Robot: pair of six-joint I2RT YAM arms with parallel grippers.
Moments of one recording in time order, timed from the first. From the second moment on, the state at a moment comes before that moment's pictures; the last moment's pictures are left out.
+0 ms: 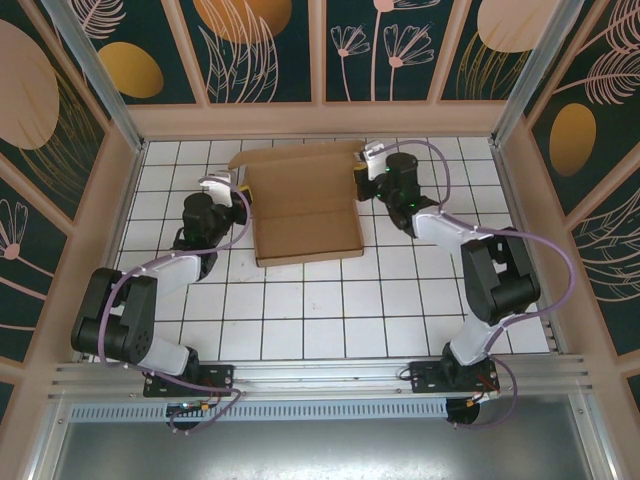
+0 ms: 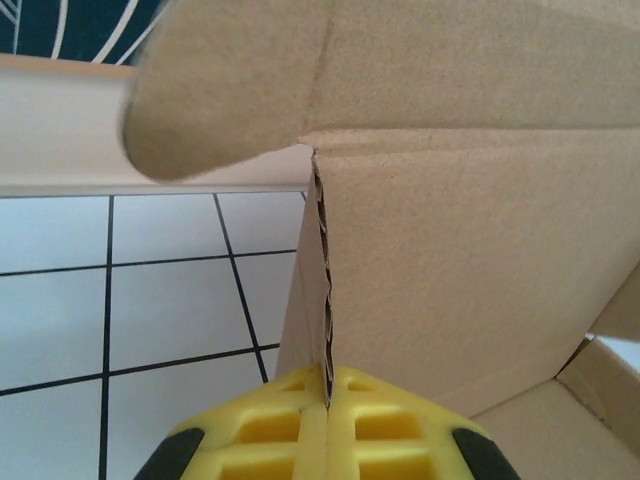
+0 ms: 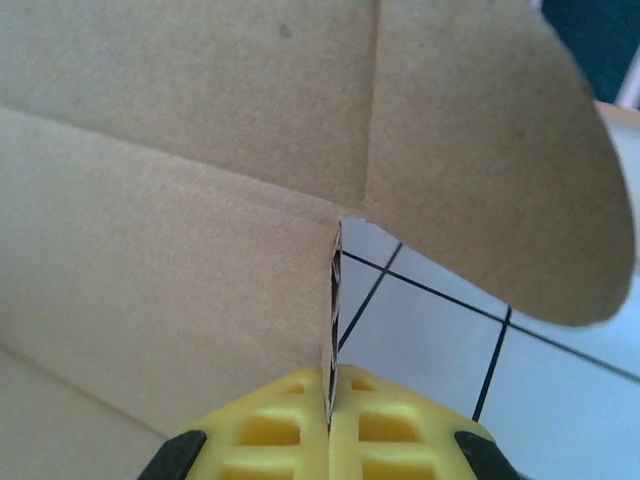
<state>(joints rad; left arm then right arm) -0.22 1.49 0.62 0.67 0.18 -0.22 0.43 1.71 1.06 0.30 -0.09 -0.03</state>
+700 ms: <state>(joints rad) -0.38 1.52 0.57 0.86 -0.12 -0.32 0.66 1.76 1.02 0.42 0.58 0.49</state>
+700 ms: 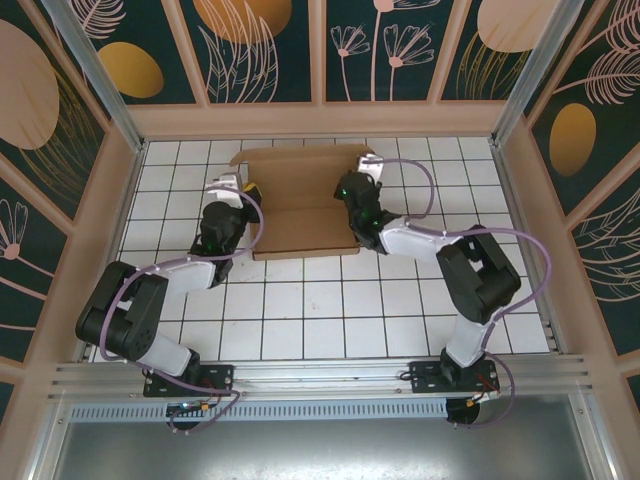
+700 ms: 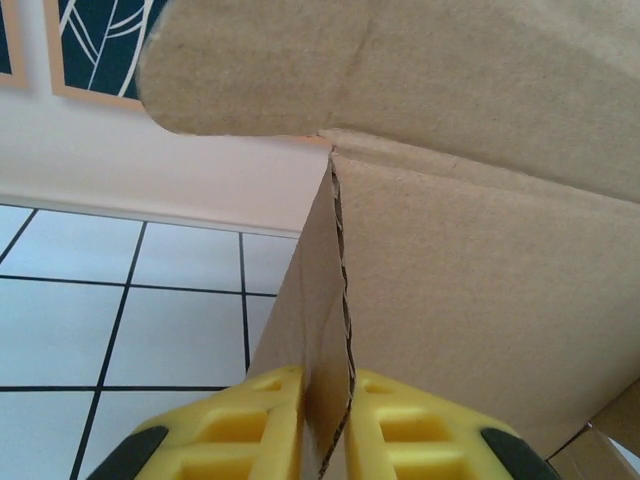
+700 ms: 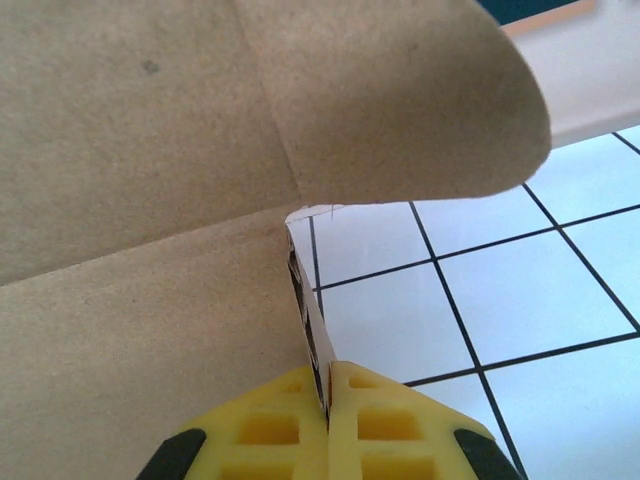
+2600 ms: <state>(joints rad) -0.44 1.59 0.15 1.22 -0.09 -0.68 0.77 1.67 0.50 1.12 0.58 0.57</state>
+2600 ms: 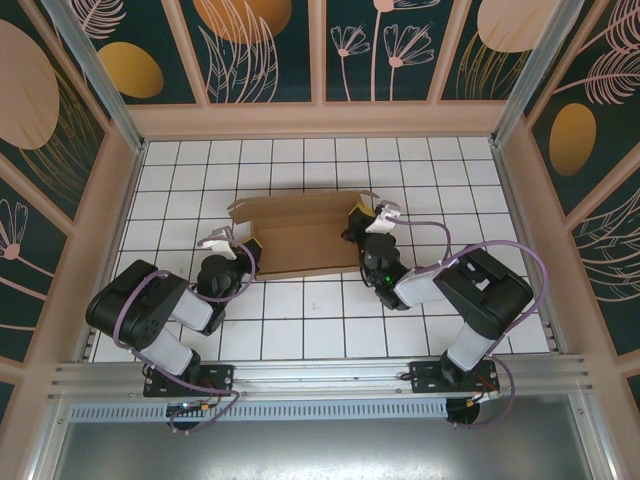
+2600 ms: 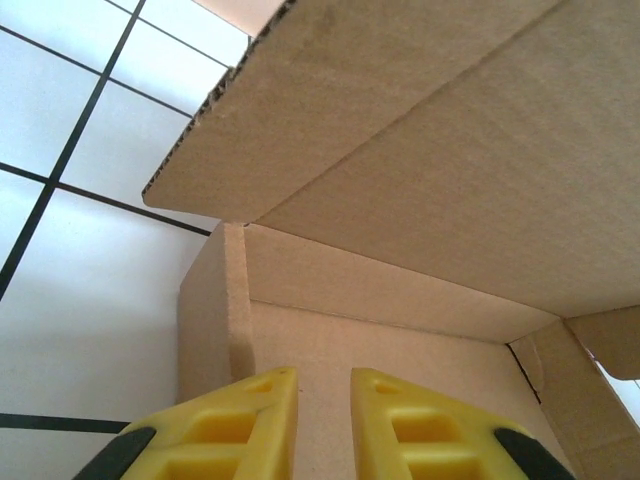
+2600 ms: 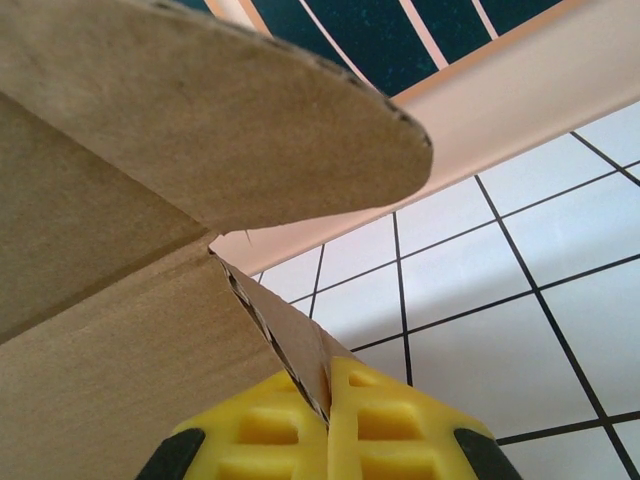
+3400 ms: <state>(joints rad) -0.27 1.26 0.38 0.77 0.07 -0.23 0.51 1.56 0.66 0.74 0.38 0.20</state>
